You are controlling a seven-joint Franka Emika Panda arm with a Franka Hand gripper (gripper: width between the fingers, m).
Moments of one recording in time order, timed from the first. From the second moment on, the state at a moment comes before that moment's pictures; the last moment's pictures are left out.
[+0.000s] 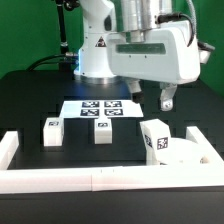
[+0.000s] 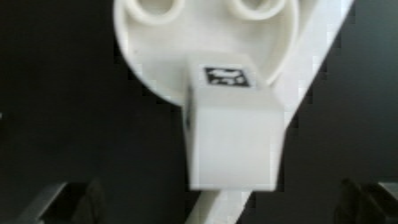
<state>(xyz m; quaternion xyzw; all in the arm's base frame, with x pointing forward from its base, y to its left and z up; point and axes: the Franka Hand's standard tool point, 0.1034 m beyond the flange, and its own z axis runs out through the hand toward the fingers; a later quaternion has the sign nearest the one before) 0.610 0.025 0.116 -0.87 0.48 -0.04 0.07</state>
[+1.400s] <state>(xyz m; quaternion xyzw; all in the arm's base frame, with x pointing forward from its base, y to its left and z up) 0.572 -0.020 0.083 -1.00 0.01 -0.03 0.01</state>
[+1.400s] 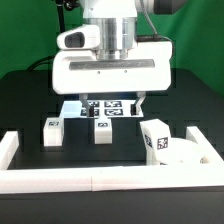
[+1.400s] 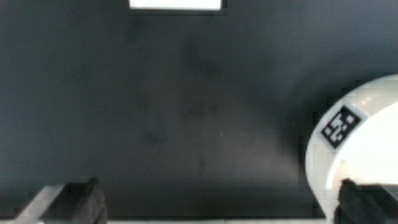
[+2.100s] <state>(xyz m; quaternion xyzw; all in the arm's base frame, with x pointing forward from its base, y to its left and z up) 0.546 -0.026 0.066 -0.97 -0.02 0.24 0.03</state>
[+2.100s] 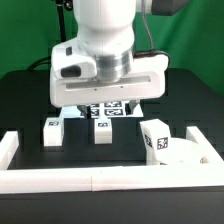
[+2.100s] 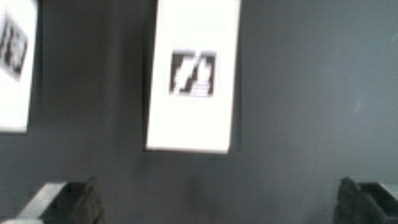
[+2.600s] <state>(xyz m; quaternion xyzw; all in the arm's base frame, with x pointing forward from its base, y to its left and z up) 0.536 -0.037 0.057 -0.92 0.01 0.38 0.02</state>
